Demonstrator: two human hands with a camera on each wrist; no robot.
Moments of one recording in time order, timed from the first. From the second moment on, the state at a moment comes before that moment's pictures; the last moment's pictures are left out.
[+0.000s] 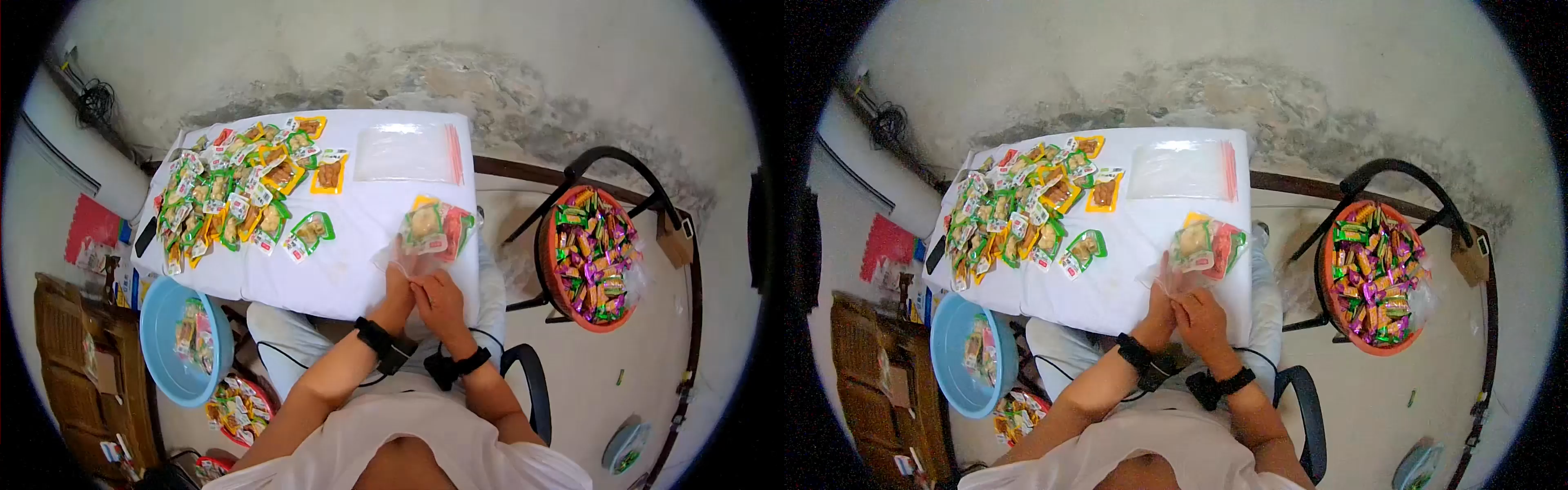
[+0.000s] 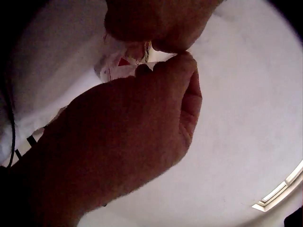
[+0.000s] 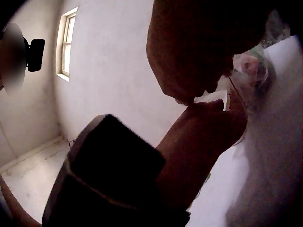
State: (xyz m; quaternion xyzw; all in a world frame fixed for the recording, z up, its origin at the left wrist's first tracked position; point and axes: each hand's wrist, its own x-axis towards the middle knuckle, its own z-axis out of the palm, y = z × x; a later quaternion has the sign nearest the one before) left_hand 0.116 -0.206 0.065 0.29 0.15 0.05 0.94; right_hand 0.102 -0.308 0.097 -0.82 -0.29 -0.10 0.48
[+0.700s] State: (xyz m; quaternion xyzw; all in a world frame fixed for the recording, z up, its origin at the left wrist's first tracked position) left_hand 0.121 -0.192 -0.004 0.62 0.10 0.23 0.74; right_hand 0.107 -0.298 0.084 -0.81 -0.31 -0.11 0.48
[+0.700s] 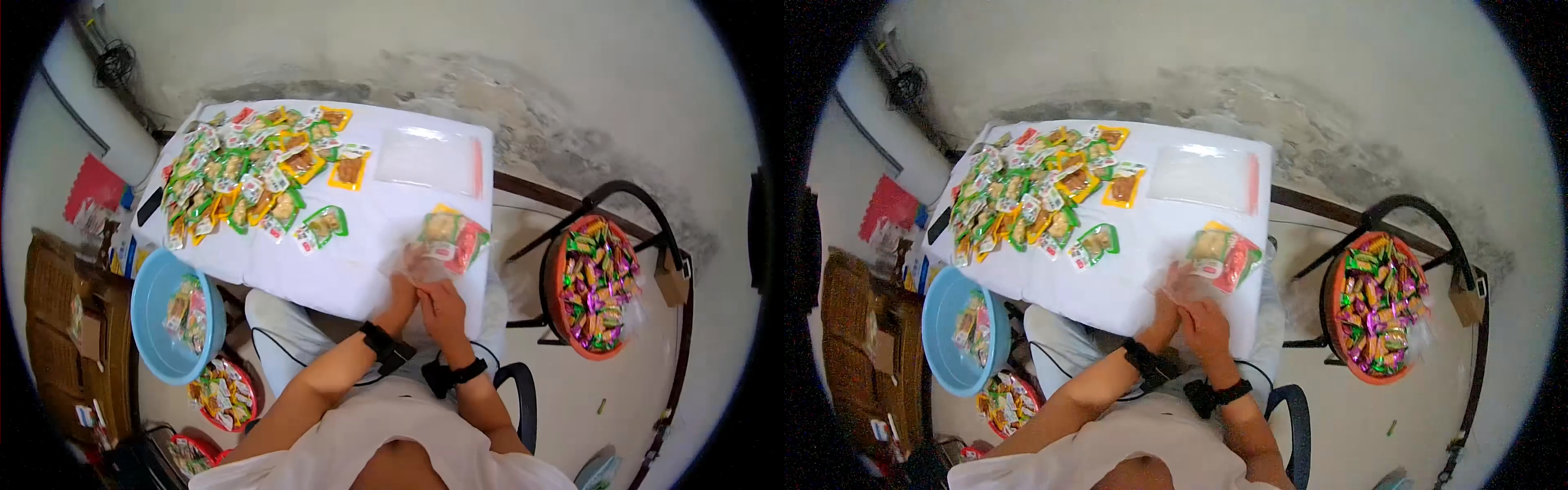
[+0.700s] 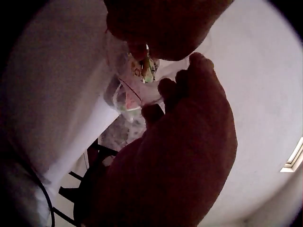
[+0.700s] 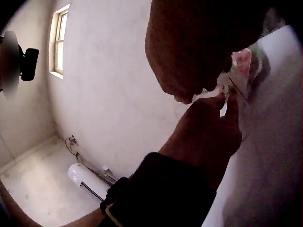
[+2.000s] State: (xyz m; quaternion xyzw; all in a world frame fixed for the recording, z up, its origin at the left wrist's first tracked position) left_hand 0.156 -0.135 -0.067 0.47 0.19 0.34 0.79; right_hand 0.121 -0.269 0.084 -0.81 -0.38 -0.14 0.42
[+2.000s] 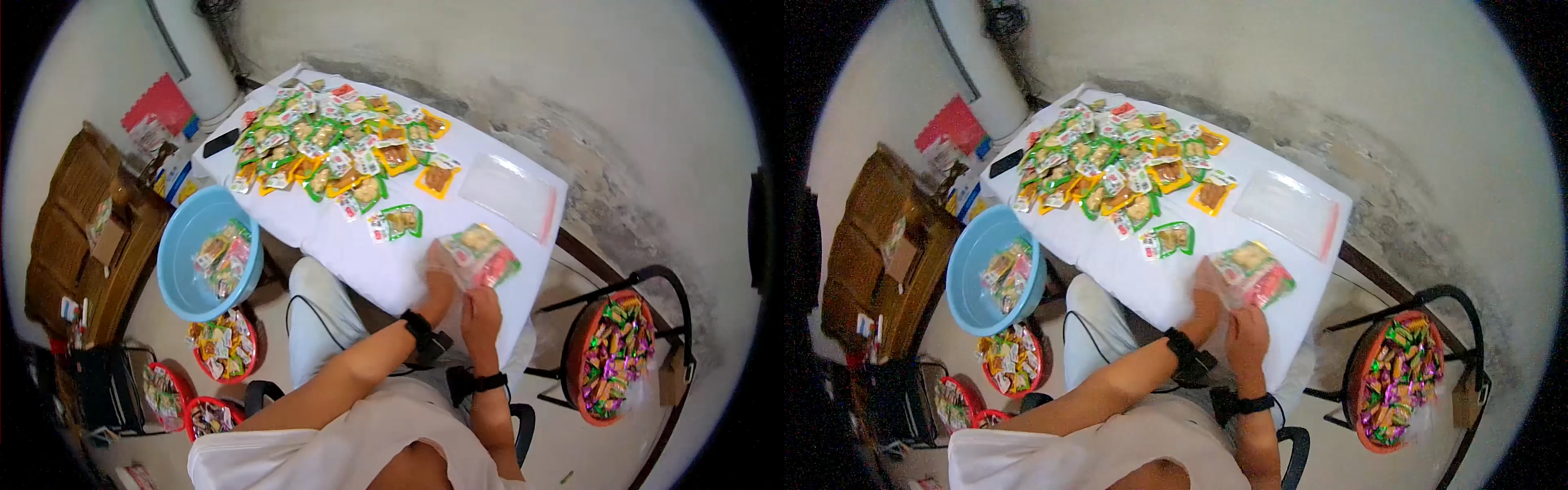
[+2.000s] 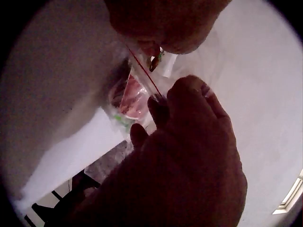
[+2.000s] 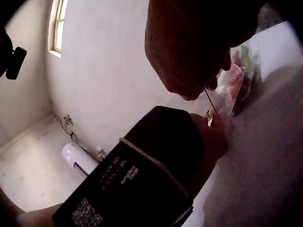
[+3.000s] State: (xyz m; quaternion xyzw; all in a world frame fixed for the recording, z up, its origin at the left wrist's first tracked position) left_hand 0.000 -0.092 0.050 0.78 0.01 0.03 0.62; right_hand 0.098 -0.246 0.080 -0.82 -0.40 -0.05 0.41
